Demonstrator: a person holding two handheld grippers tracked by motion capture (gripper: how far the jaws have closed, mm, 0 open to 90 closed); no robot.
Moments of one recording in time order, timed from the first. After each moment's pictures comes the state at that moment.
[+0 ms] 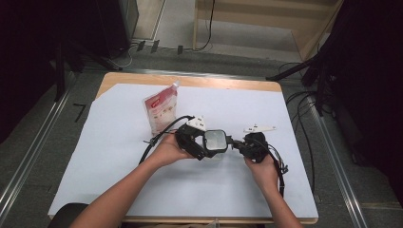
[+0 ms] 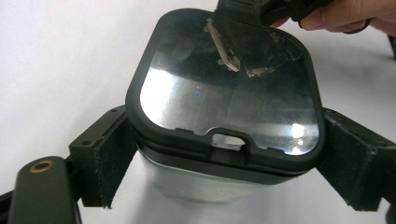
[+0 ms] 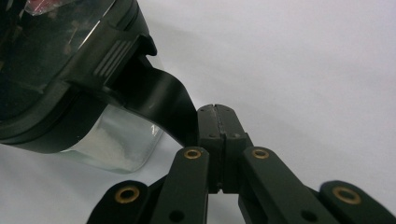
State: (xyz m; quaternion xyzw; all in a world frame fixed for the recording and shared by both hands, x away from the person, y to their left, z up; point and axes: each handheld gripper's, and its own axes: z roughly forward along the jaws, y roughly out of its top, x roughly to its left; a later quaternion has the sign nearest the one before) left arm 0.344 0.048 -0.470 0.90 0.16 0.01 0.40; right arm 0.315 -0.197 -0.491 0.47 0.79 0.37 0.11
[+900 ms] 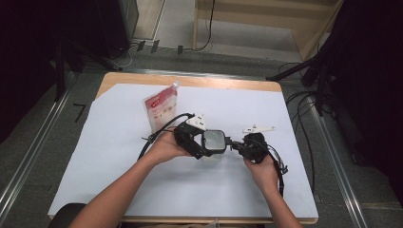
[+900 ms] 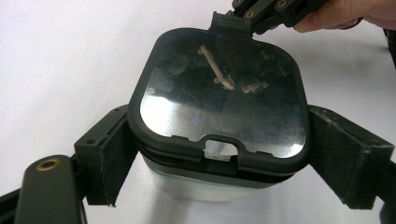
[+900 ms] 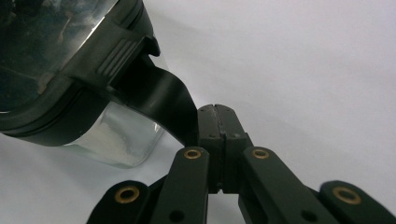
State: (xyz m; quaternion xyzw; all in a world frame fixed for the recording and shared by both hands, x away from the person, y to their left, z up) left arm 0.343 0.050 -0.455 0.91 0.14 0.01 0.39; right arm 0.312 -0.195 -0.489 0.47 0.80 0.37 0.10
